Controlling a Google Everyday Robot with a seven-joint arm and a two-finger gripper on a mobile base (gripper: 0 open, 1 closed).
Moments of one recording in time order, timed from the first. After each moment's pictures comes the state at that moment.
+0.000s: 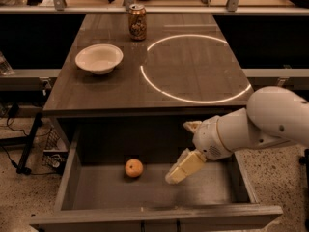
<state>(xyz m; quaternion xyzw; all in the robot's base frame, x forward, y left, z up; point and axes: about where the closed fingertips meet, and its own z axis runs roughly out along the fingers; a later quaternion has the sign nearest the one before) 0.443 -0.064 0.748 -0.52 0.76 0.25 0.29</state>
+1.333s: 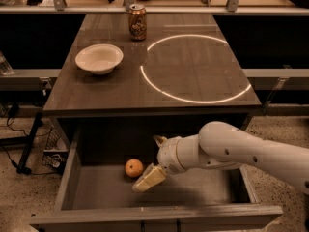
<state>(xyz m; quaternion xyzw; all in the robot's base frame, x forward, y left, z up) 0.463 0.026 0.656 -0.53 0.73 0.27 0.34</state>
